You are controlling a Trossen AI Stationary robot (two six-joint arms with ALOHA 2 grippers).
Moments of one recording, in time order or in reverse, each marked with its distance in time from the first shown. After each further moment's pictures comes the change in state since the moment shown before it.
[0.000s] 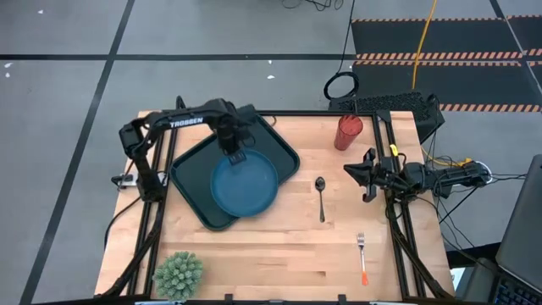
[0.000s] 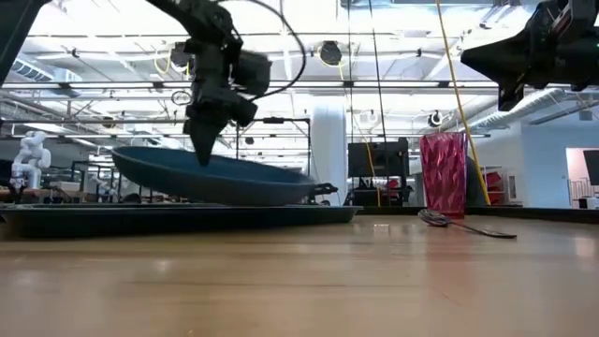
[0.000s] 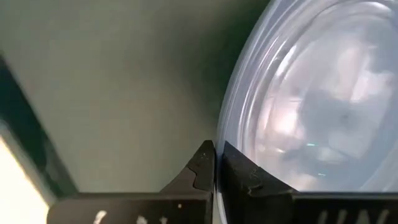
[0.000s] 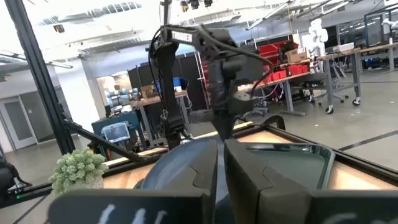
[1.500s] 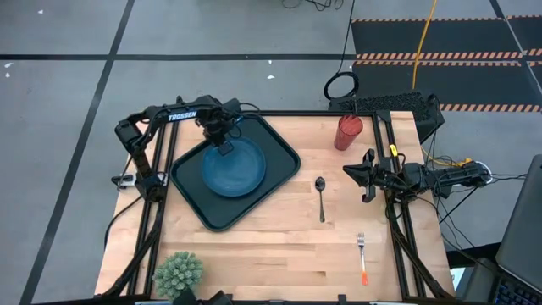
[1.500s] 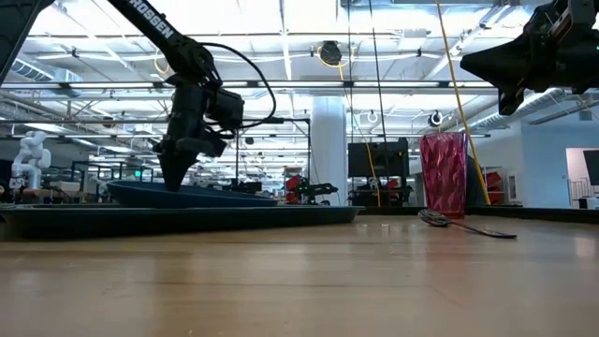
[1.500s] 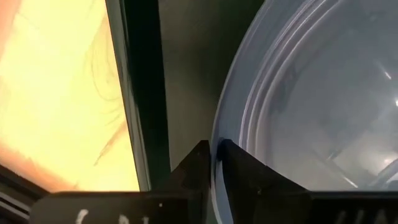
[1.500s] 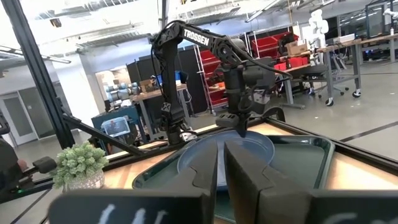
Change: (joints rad) left arm 0.187 0.000 -0.187 0.129 -0.204 0.001; right arm 0.000 0.000 0.000 -0.025 -0.001 0.023
